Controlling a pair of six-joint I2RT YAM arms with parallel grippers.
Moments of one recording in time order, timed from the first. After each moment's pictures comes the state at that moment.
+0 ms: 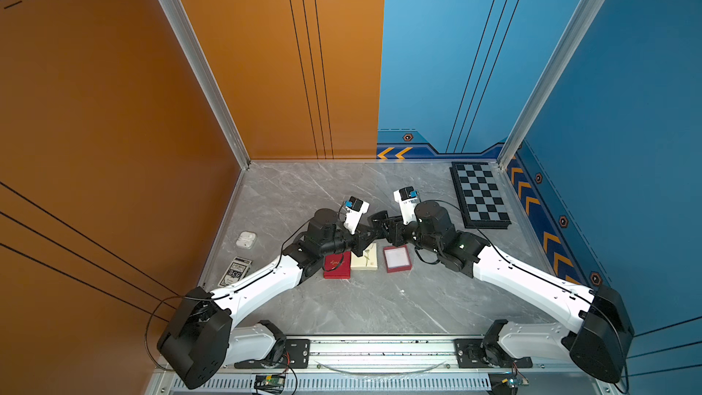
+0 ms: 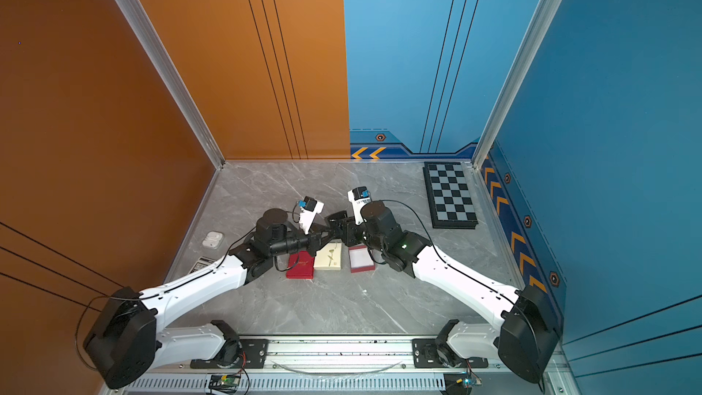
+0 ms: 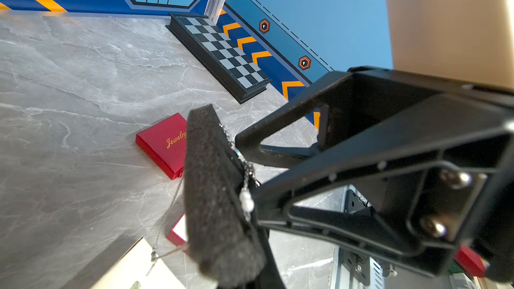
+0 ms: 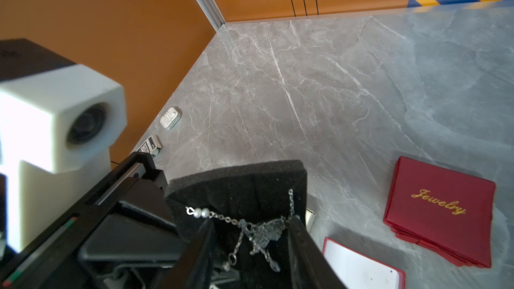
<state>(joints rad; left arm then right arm) -0.61 1.25 0.70 0.24 0.50 -0.38 0.78 1.28 0.96 -0.15 -0.04 0.48</state>
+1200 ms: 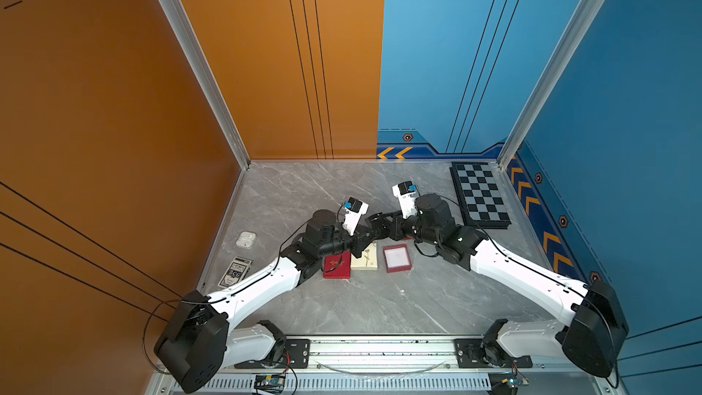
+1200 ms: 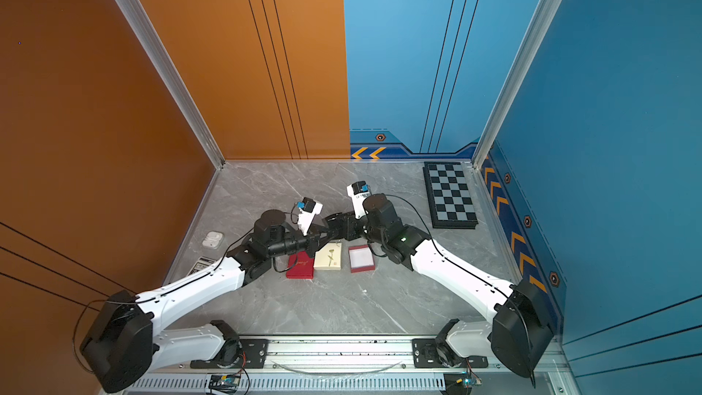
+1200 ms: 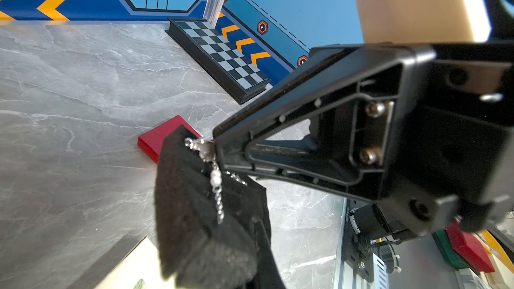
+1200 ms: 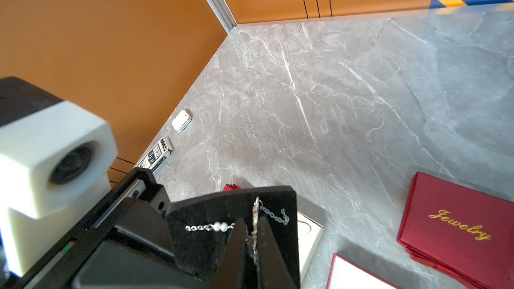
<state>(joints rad) -0.62 1.23 0.69 0.23 0.50 -0.35 0.73 1.32 1.00 -0.12 -0.14 0.46</state>
